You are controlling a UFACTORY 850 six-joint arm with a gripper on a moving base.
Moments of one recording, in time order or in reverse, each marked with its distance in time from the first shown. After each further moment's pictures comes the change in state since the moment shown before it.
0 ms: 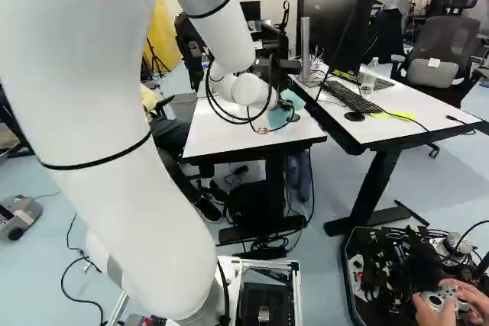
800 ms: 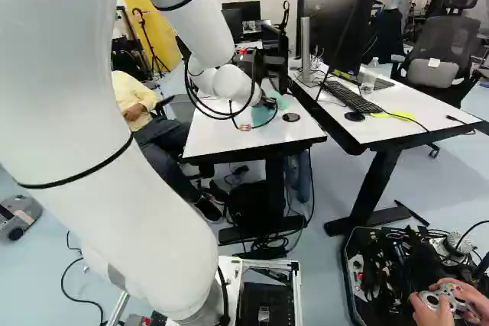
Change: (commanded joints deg) arm 6.1 3.6 0.8 4.3 -5.5 0.0
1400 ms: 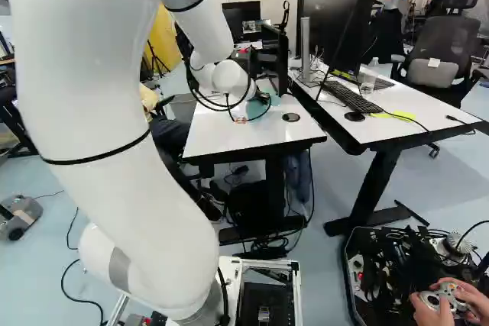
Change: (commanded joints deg) arm 4.0 -7.1 -7.7 1.1 -0.8 0.0
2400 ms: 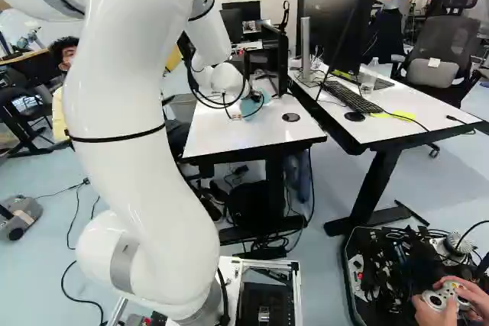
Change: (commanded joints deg) arm 3.6 -7.9 -6.1 0.0 1.9 0.0
